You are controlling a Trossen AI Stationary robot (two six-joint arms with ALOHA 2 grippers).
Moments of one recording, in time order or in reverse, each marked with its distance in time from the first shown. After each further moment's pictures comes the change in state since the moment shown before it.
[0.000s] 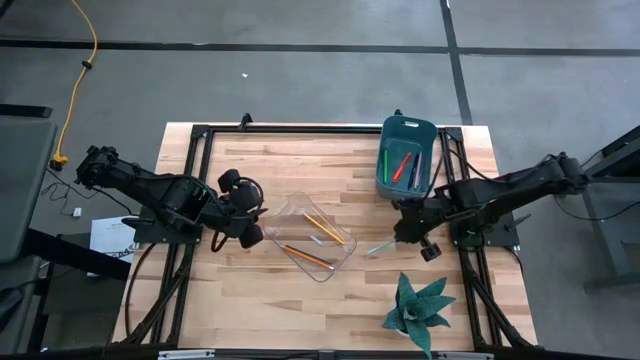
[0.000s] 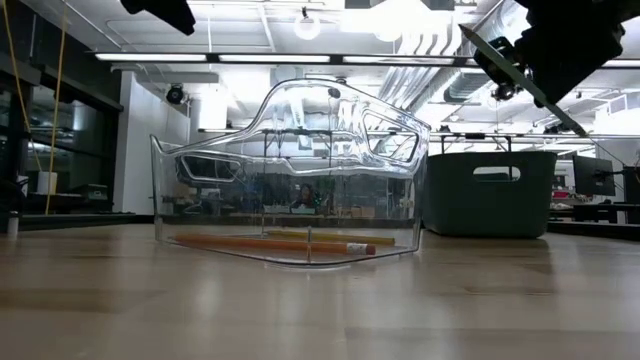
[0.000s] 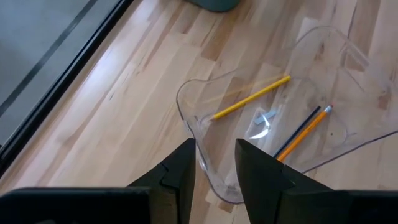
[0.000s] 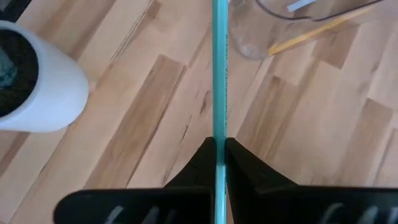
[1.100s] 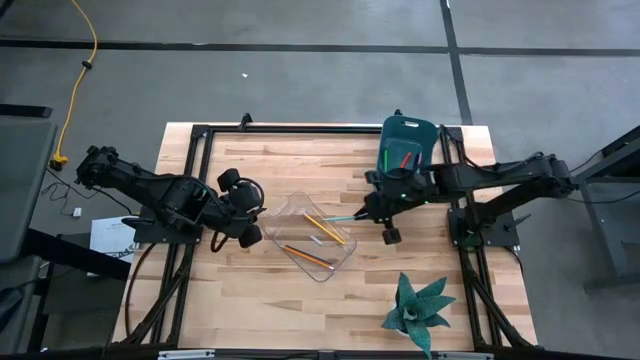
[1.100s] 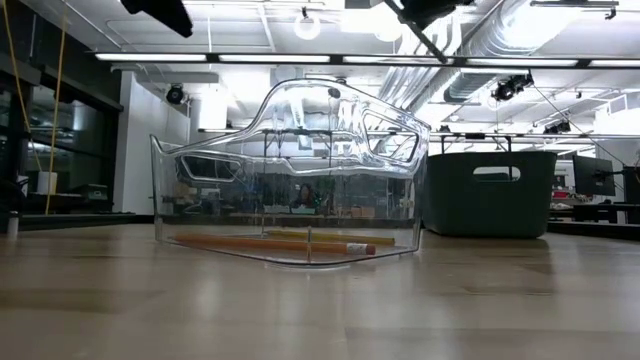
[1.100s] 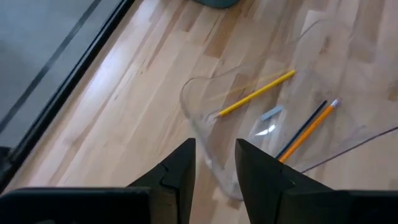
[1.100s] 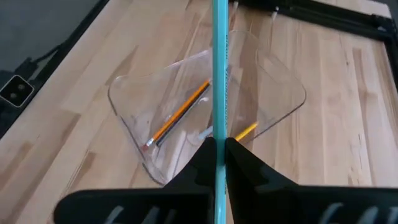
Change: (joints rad) left arm 0.000 0.003 0.000 -0.009 -0.004 0.029; right arm -0.124 0.183 0.310 0.223 0.049 0.055
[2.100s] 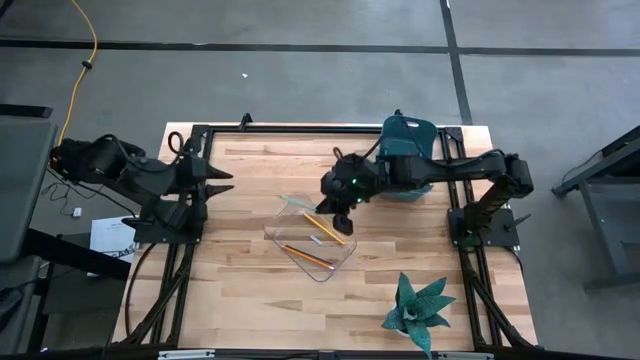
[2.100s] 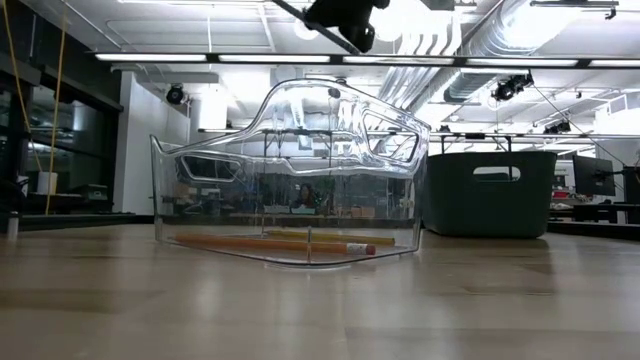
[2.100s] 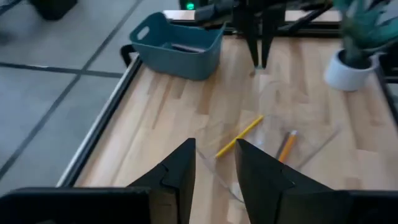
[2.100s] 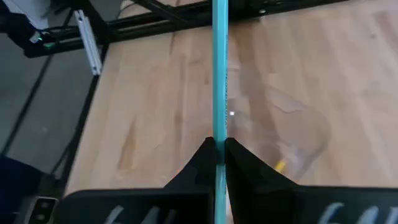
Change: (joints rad) left arm -0.001 -0.328 0.128 -0.066 0.038 0.319; right arm -0.097 0.363 0.336 0.044 -0.129 0.336
